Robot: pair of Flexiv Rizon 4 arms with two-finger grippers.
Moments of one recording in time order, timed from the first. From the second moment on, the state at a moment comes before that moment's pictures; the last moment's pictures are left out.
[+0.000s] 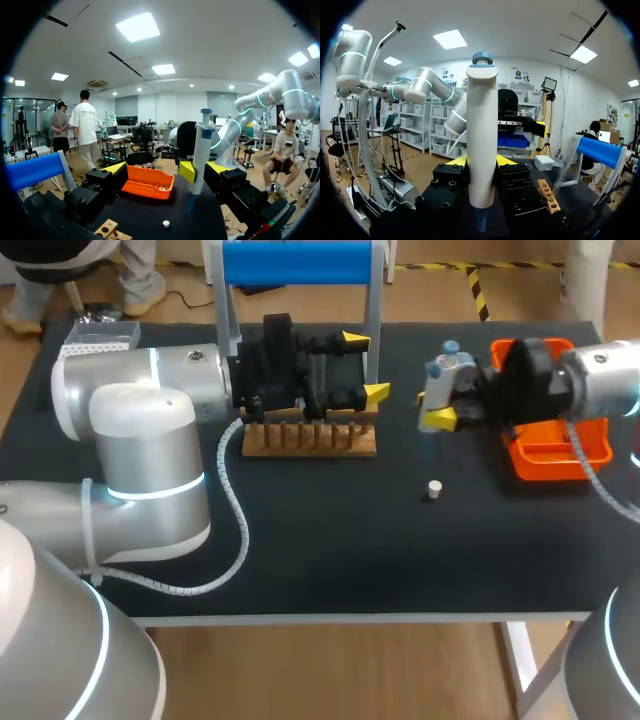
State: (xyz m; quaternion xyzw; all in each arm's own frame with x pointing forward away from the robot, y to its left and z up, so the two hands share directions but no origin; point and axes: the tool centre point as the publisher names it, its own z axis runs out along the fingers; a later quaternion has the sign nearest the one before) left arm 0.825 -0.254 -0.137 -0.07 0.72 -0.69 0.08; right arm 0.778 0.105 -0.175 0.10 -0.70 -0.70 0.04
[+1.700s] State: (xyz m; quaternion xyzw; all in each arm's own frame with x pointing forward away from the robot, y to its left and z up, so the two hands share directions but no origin) left arm 0.825 -0.254 -0.137 -0.07 0.72 -0.69 0.08; right arm 0.833 0.187 -0.178 0.07 -0.69 -0.72 0.04
